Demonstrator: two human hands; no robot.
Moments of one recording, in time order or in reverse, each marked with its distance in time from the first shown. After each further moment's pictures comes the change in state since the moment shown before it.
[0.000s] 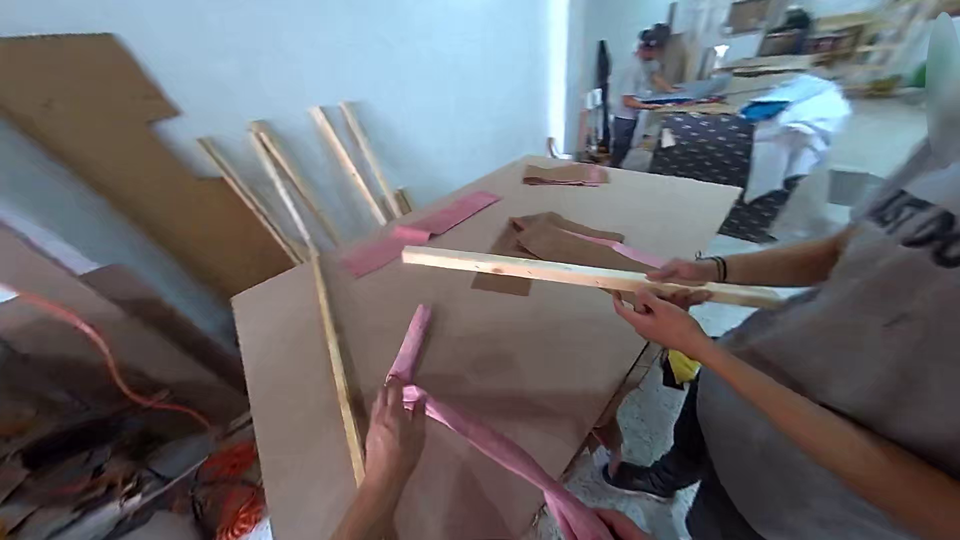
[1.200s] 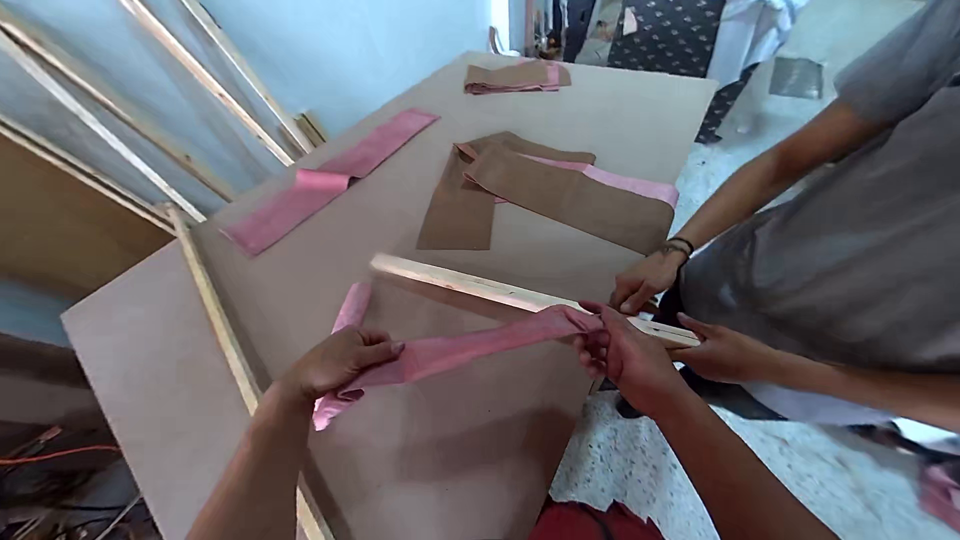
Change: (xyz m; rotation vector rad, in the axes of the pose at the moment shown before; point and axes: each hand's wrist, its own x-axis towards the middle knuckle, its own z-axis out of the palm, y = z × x) left_hand 0.212 0.009 0.008 -0.335 -0.947 0.029; right_hand 0.191 0.010 -0.065 0.630 0.134 0.079
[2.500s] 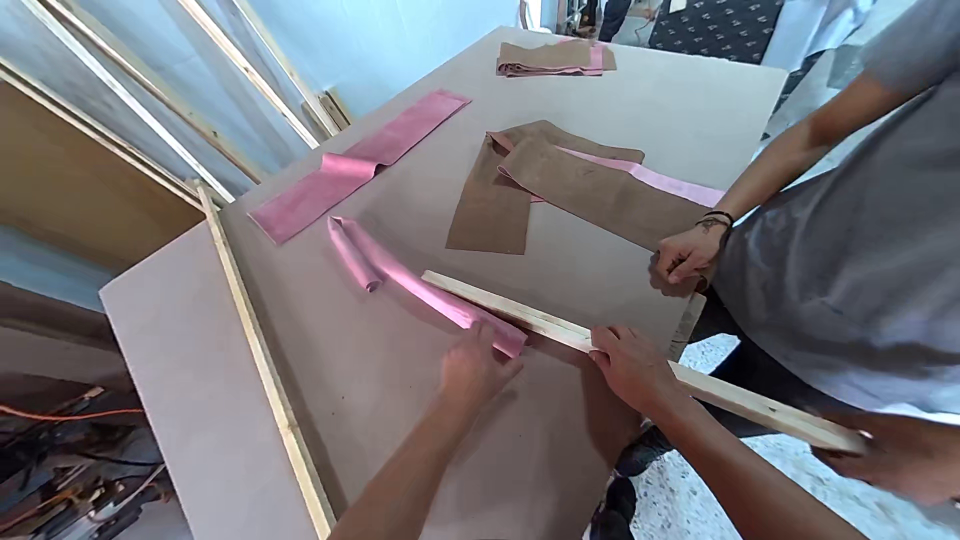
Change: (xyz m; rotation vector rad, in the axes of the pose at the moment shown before) left_hand 0.094 0.010 0.127 0.619 0.438 0.042; right_hand 0.091 0.046 0.004 -1.617 0.025 -0.217
